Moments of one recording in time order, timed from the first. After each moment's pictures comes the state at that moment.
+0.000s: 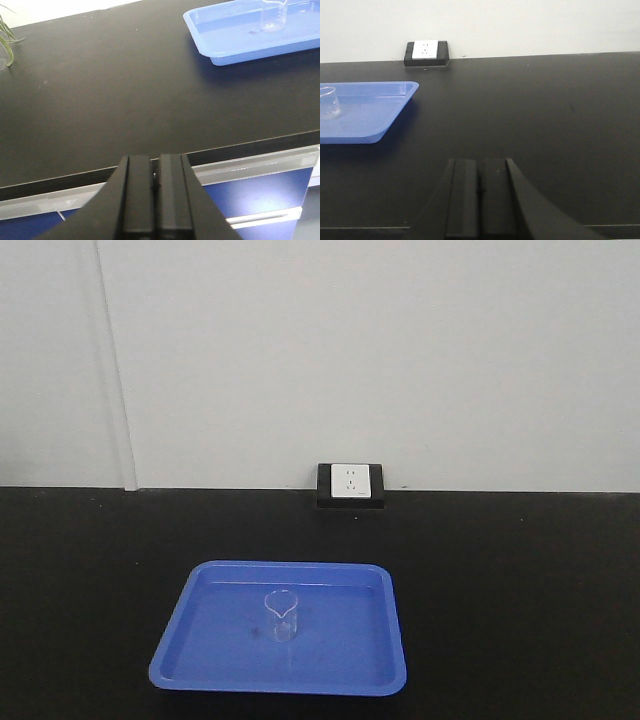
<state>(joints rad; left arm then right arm) -0.09 -0.02 0.03 0.11 0.39 0.02 0.01 -0.01 0.03 0.00 0.22 0.08</state>
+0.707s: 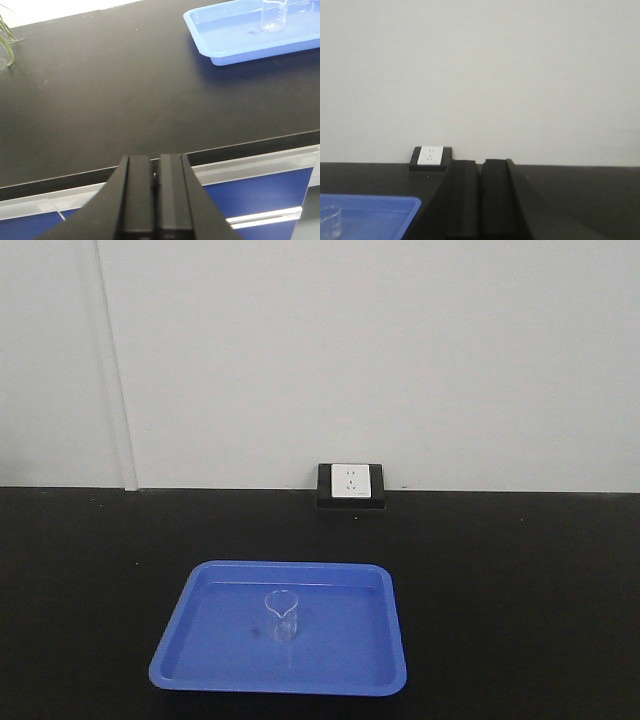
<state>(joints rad) -0.09 -0.02 0.03 0.11 0.39 0.02 0.01 0.24 -0.21 0.00 -0.11 0.04</state>
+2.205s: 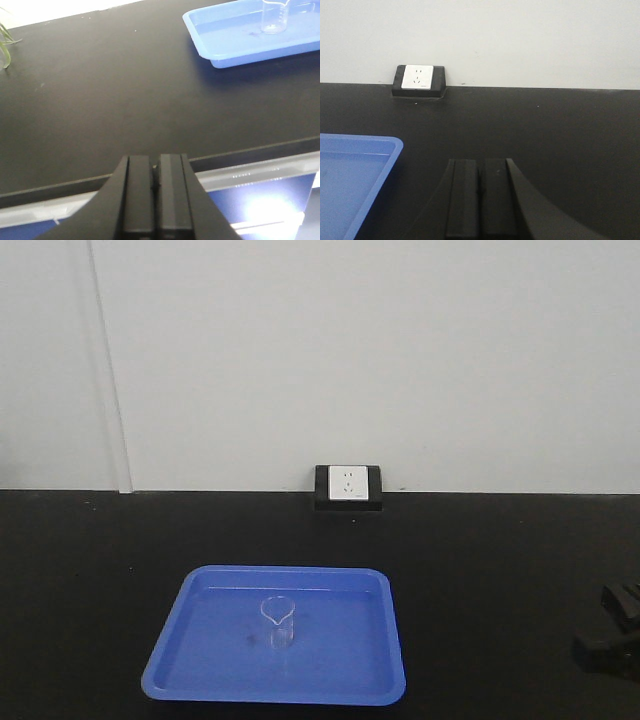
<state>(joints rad) -0.09 -0.02 0.03 0.11 0.39 0.02 0.01 1.14 -0.53 -0.01 -0.34 0.03</state>
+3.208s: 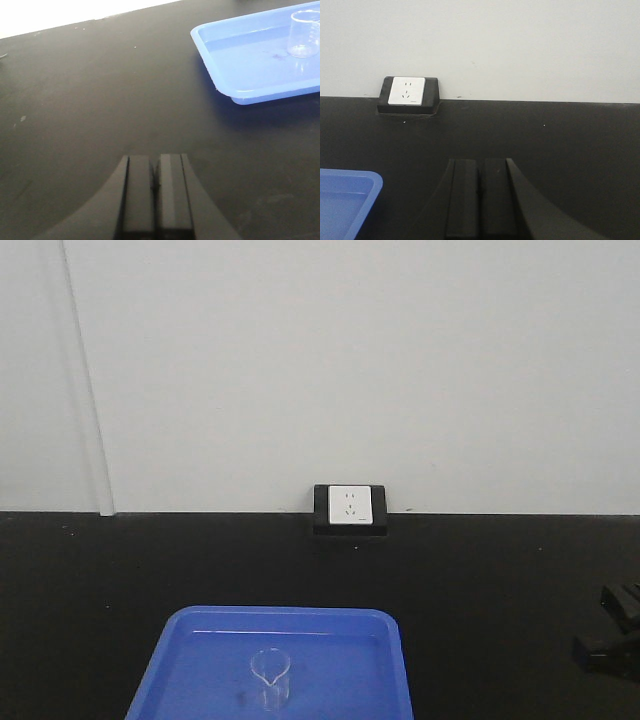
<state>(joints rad) -0.09 -0.02 0.03 0.11 0.39 0.02 0.01 1.14 -0.53 -0.01 -0.34 0.03</state>
